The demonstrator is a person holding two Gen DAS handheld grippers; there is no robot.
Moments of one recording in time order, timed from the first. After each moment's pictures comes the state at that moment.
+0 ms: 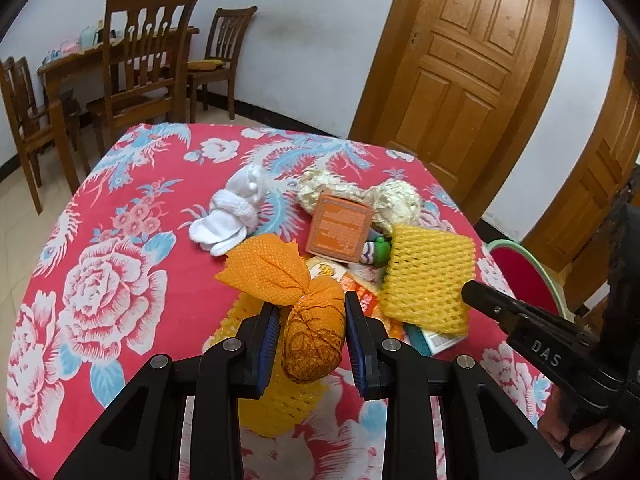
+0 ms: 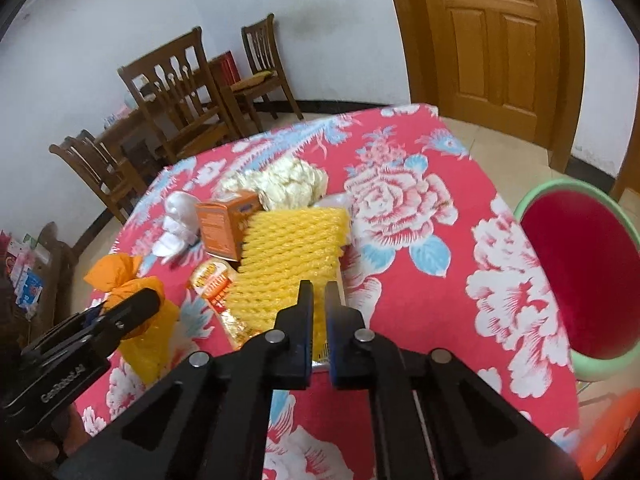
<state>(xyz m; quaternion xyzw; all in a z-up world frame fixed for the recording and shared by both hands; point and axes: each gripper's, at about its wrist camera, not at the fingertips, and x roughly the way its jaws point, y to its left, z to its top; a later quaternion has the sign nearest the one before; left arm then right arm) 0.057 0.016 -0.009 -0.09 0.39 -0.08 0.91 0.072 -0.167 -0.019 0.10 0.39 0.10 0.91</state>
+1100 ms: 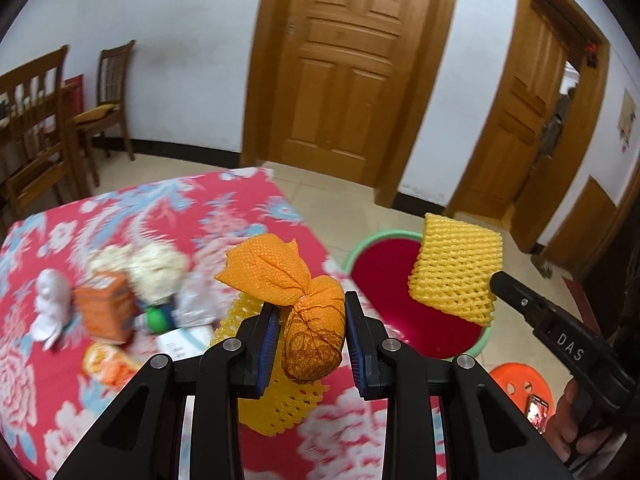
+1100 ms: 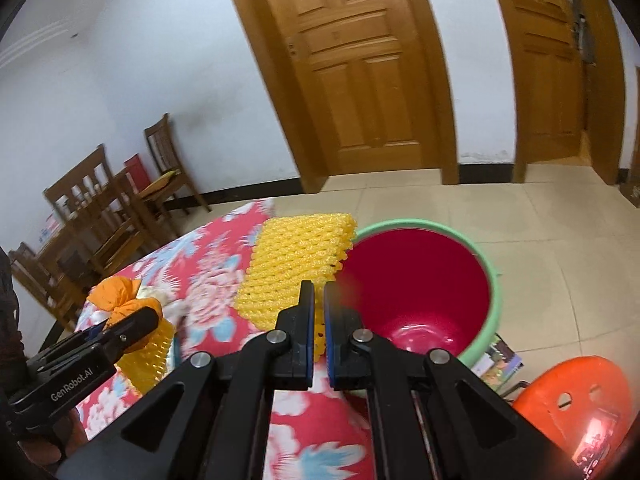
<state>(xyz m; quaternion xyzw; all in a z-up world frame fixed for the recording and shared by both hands) 0.077 -0.159 0.033 -0.01 0.36 -0.24 0.90 0.008 -0.343 0.027 0.18 0.29 -0.09 0.93</state>
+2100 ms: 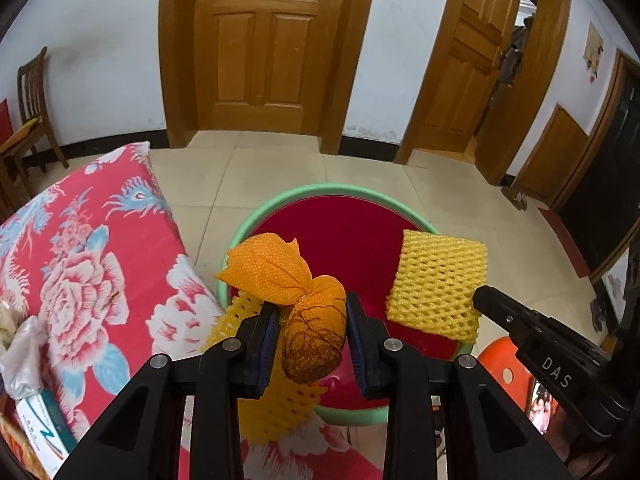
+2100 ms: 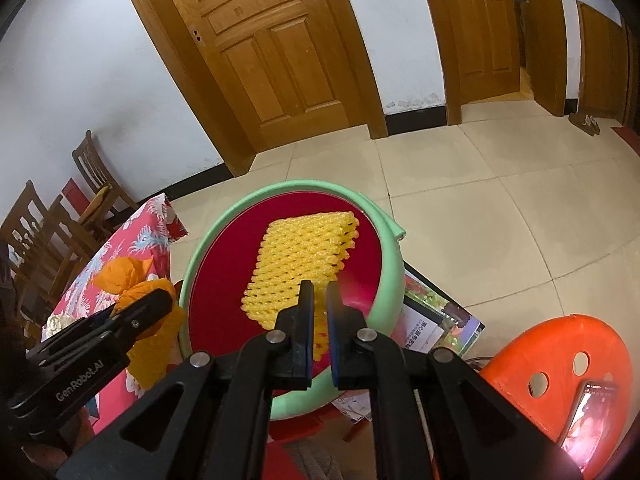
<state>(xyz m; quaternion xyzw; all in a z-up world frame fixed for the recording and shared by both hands) 0.116 -0.302 -0.027 0.07 0.41 -0.32 0.85 0.006 -0.447 -0.045 0.26 0.34 -0.19 0.88</state>
